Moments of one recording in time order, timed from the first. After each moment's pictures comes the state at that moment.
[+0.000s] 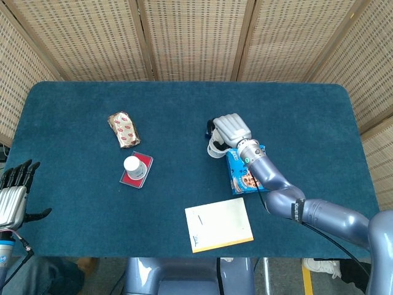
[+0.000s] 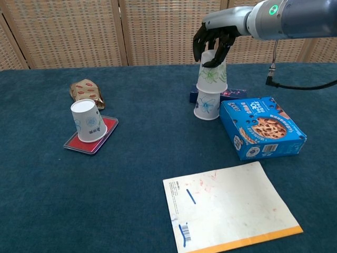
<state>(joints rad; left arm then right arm) -0.16 -1.03 -0.10 -1.92 1.23 1.38 0.30 1.12 -1.41 0.32 -1.32 -0.74 0.61 -0.35</state>
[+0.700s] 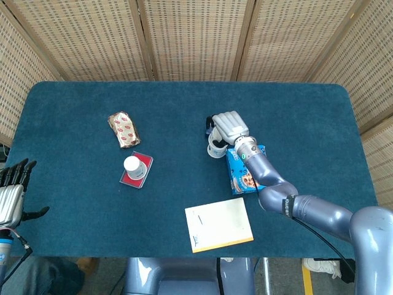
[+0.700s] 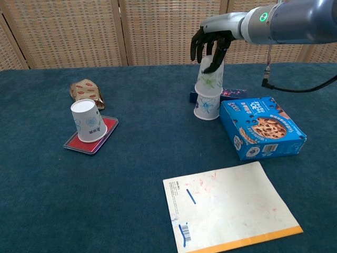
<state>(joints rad) -0.17 -1.03 -0.10 -1.91 1.20 1.38 0.30 1.16 -1.47 0.29 -1.21 -0.74 0.60 -0.28</state>
